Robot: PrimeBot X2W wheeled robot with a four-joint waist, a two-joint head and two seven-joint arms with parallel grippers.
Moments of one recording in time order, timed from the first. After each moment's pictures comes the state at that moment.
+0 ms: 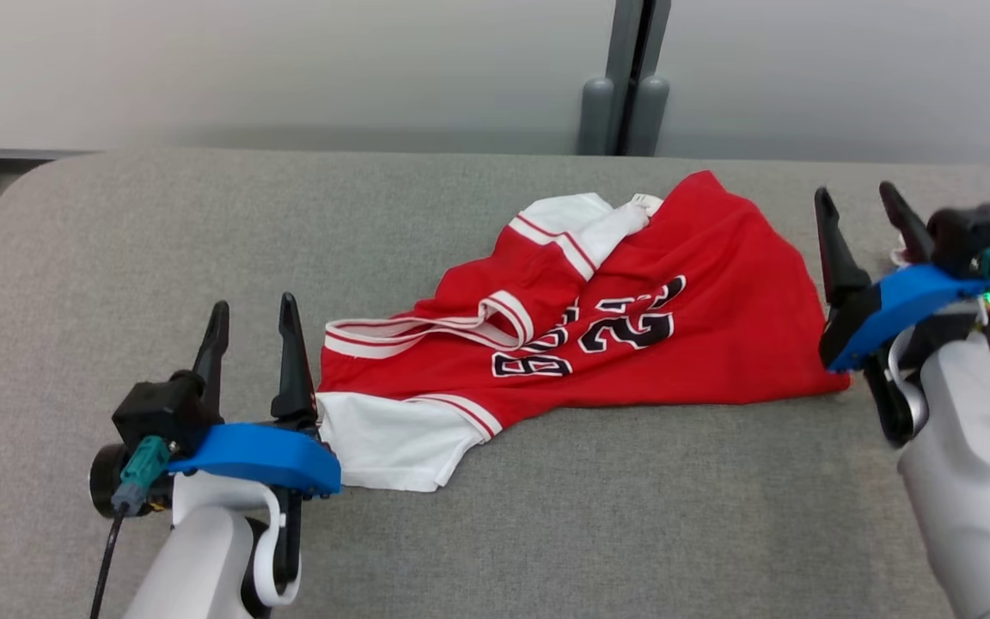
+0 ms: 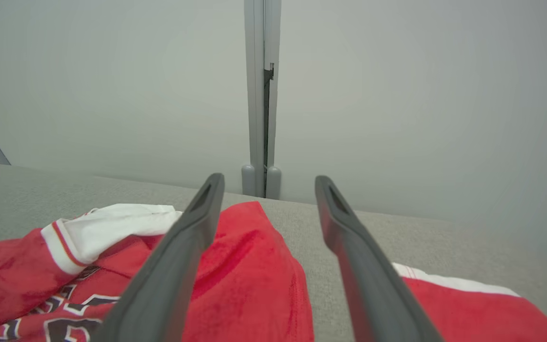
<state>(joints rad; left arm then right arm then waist) -0.31 0.18 -0.30 0.33 -0.48 0.12 -0.24 -0.78 -0.21 0.07 0.94 0.17 0.13 -0.25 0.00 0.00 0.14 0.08</state>
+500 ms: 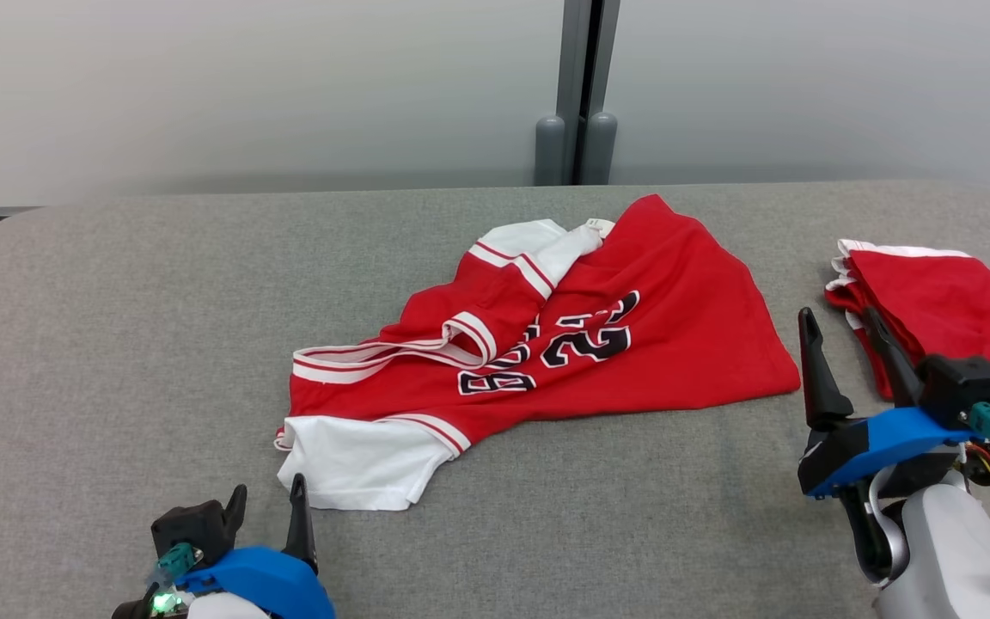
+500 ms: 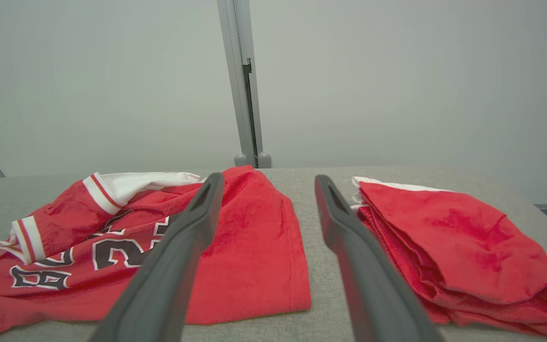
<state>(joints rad) -0.13 0.18 -0.32 0.48 -0.54 0.11 -0.14 -0.36 -0.10 -0.07 0.52 0.14 0.13 -0.21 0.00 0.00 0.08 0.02</state>
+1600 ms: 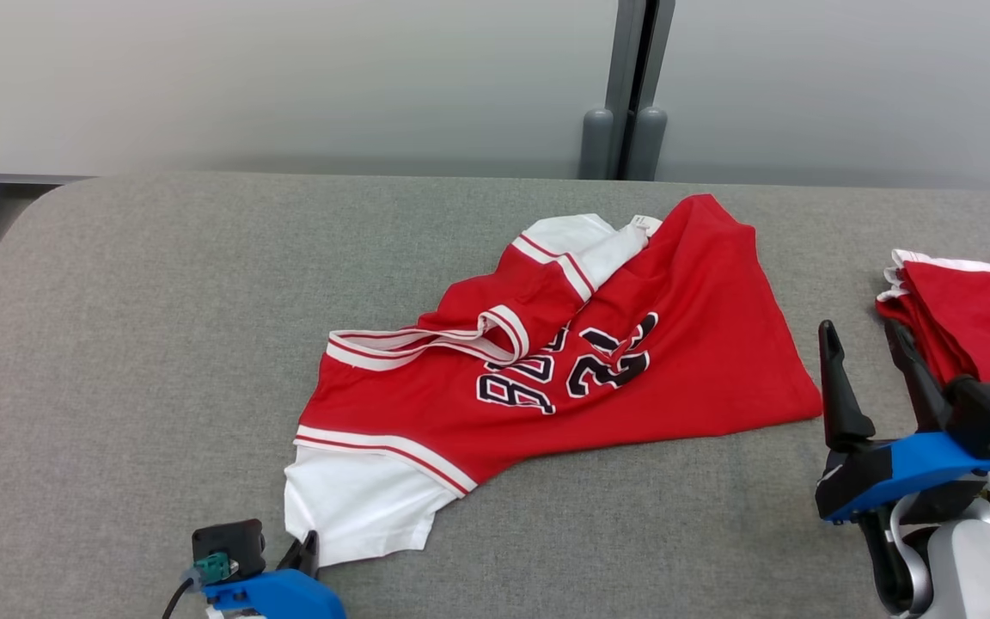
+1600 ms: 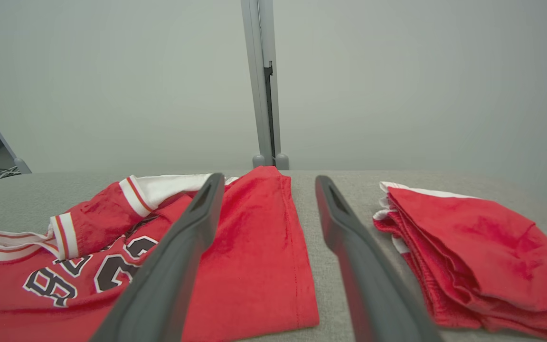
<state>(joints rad) -0.04 0.22 -0.40 0.33 -0.55 0.21 0.15 -0.23 -0.05 -0.13 0.26 0.12 0.13 -0.10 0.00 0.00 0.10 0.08</state>
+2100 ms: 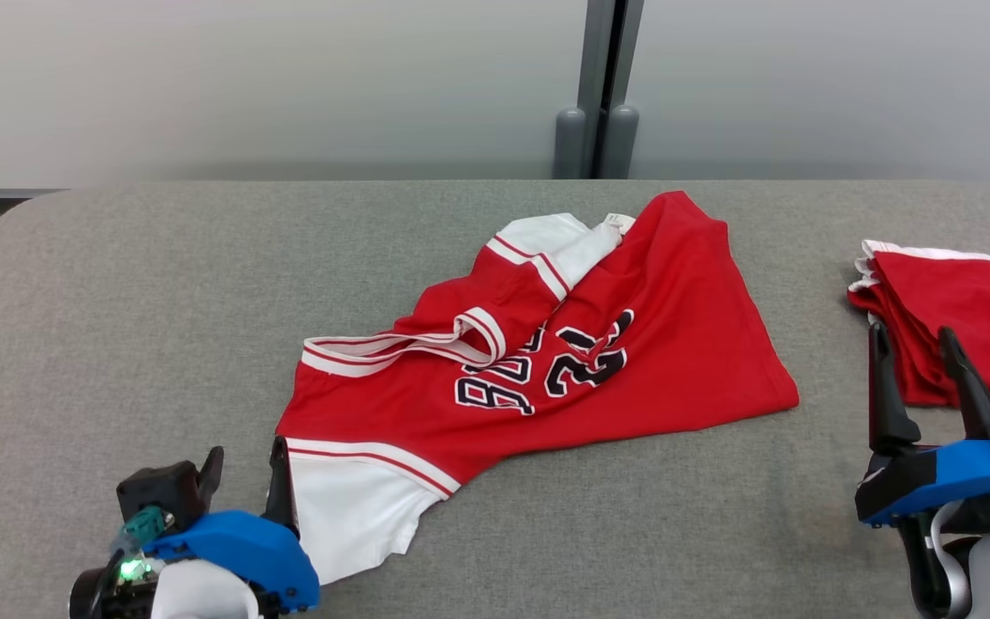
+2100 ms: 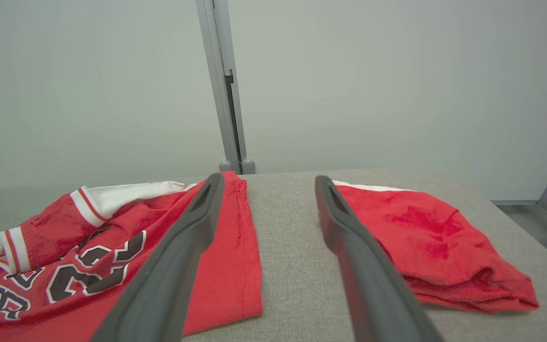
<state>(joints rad) -0.05 0.28 -0.34 0.13 -0.52 0.26 0.09 -0.20 -0.05 -0.21 0.21 0.10 0.13 -0.09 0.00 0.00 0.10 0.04</state>
